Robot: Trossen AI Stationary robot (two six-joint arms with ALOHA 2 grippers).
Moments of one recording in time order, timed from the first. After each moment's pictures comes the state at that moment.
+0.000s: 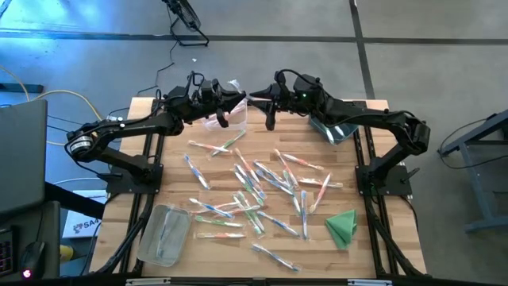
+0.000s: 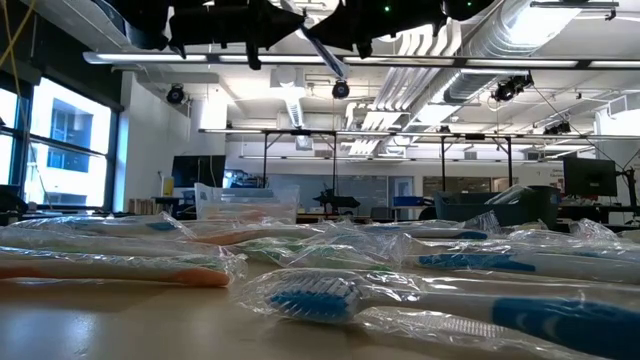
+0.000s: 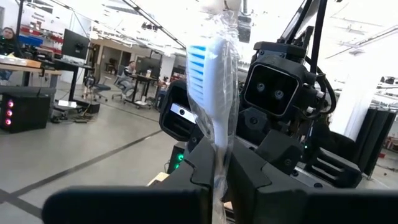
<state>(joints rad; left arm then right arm) 0.50 1.30 0.84 0.78 0.22 -0.31 -0.40 1.57 1.28 0.21 -0.18 -0.15</state>
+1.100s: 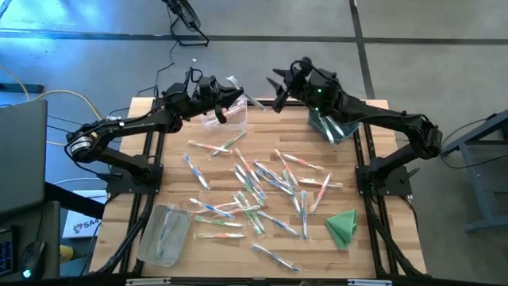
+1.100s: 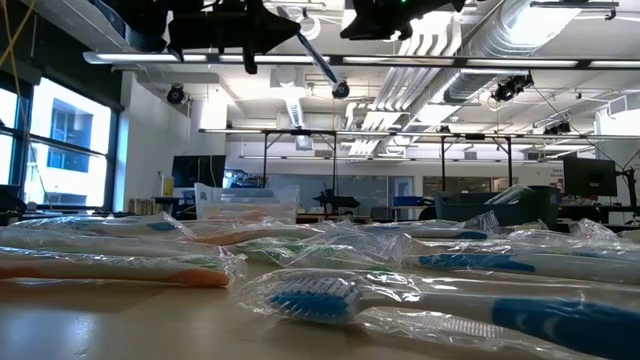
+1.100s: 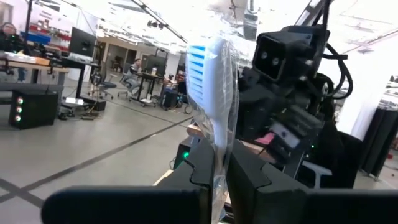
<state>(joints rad) 0.55 1.29 0.84 0.77 0.26 -0.32 -0.41 1.45 1.28 0.12 0.26 -0.27</state>
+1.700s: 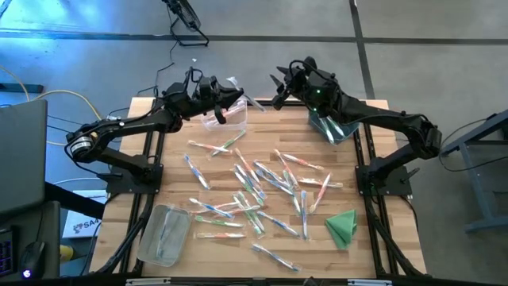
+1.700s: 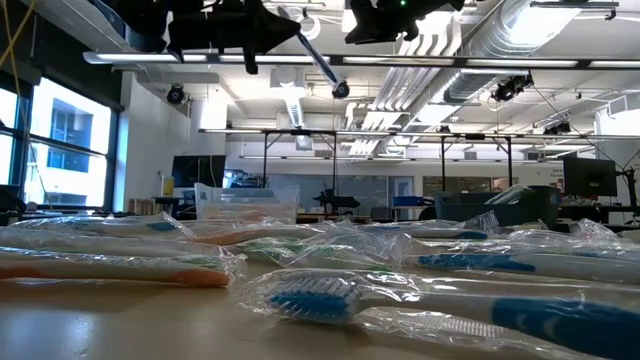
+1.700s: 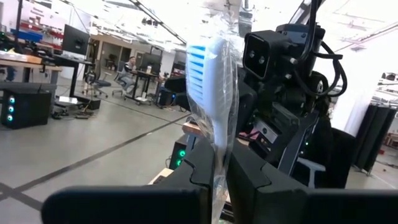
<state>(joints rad) 0.56 1.29 0.84 0.76 0.28 -0.32 -0.41 1.45 1.28 0.11 0.36 -0.27</state>
